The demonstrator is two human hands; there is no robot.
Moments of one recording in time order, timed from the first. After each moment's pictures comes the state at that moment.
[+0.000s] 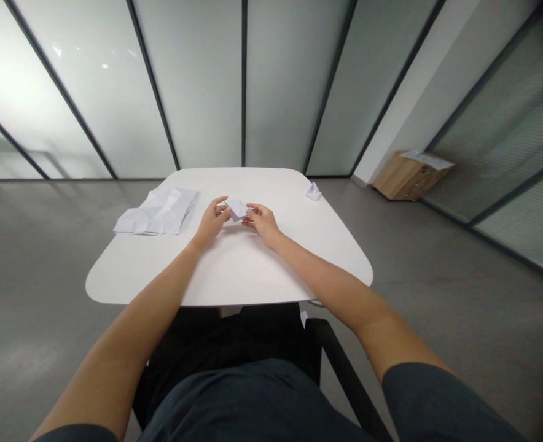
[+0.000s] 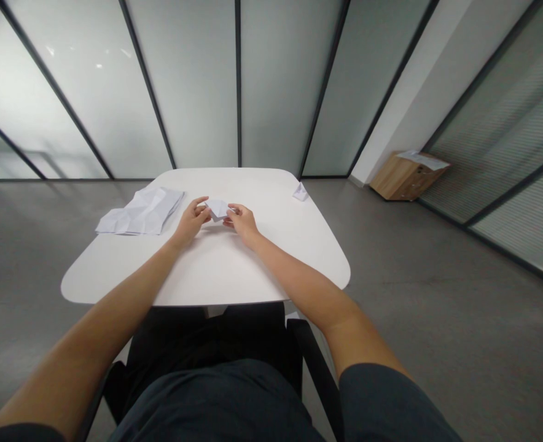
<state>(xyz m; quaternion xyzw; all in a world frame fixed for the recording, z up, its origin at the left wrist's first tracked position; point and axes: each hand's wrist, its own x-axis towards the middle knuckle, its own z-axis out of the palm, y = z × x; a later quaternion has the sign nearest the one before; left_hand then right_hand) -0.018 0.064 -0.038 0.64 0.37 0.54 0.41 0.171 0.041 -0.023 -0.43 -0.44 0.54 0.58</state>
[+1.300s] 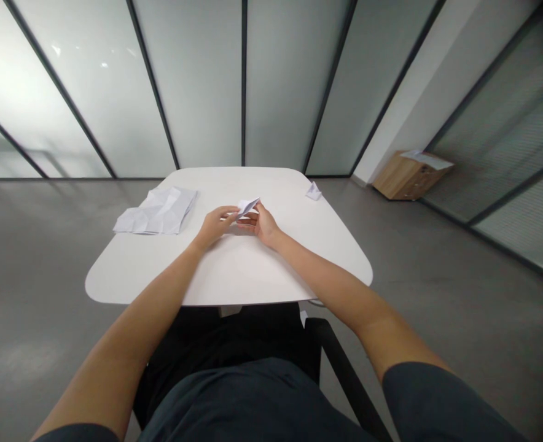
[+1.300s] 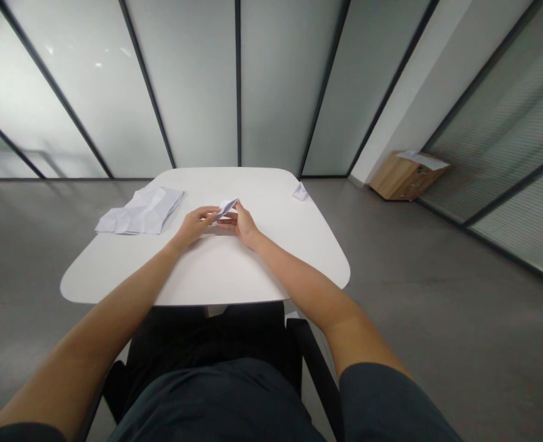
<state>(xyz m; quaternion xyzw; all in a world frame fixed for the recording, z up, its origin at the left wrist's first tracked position) -0.019 0.056 -0.036 0.75 0.40 0.45 0.27 0.173 0.033 -0.012 -0.36 -0.37 0.67 0.54</state>
